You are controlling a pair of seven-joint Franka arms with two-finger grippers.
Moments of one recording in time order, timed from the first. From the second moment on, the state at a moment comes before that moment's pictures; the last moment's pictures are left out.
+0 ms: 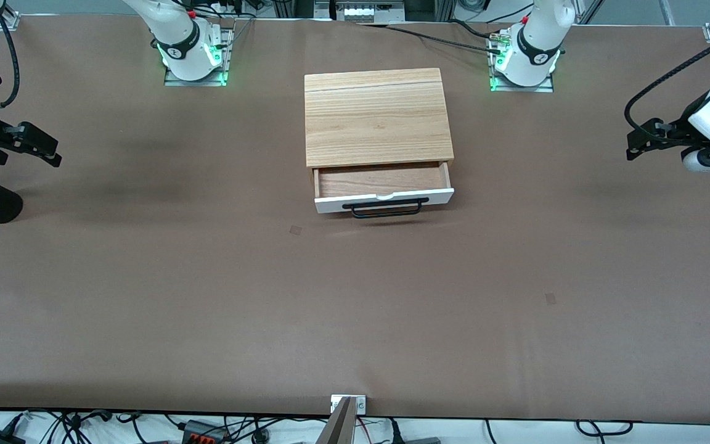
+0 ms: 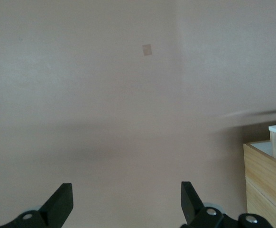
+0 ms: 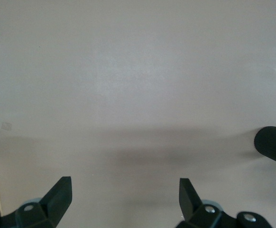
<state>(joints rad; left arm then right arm) 0.05 -0.04 -0.03 -1.73 0.04 1.65 0.05 -0.03 -0.04 -0.02 -1.72 -0.03 1.73 -0.02</state>
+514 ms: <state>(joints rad) 0.05 -0.04 -0.03 -1.71 0.04 1.65 0.04 -0.03 -0.04 -0.02 -1.72 -0.03 1.73 -0.02</state>
